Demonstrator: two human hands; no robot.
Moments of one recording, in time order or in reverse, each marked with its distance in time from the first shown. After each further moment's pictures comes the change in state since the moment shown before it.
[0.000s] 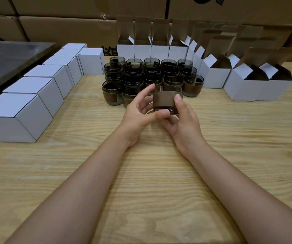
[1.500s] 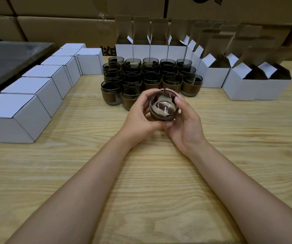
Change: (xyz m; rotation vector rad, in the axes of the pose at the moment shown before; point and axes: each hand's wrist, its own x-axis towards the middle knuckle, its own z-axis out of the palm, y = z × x) left_hand -0.005 -0.003 0.008 0.267 -0.013 0.151; right_hand 0.004 0.001 -0.009 0.150 -0.226 -0.019
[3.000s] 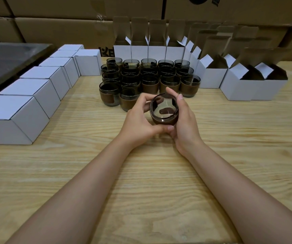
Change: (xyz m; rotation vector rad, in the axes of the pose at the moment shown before) left_hand -0.004 0.005 0.000 0.258 0.031 0.038; right_hand -0.001 -0.002 0.007 -0.386 0.175 -0.057
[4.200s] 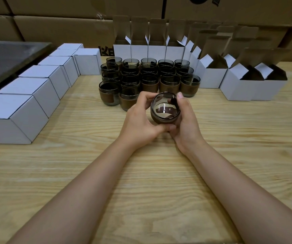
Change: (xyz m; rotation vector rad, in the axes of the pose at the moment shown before) left_hand -0.001 0.002 0.005 0.132 0.074 0.107; right_hand 0.002 0.001 -0.004 0.164 0.020 0.066
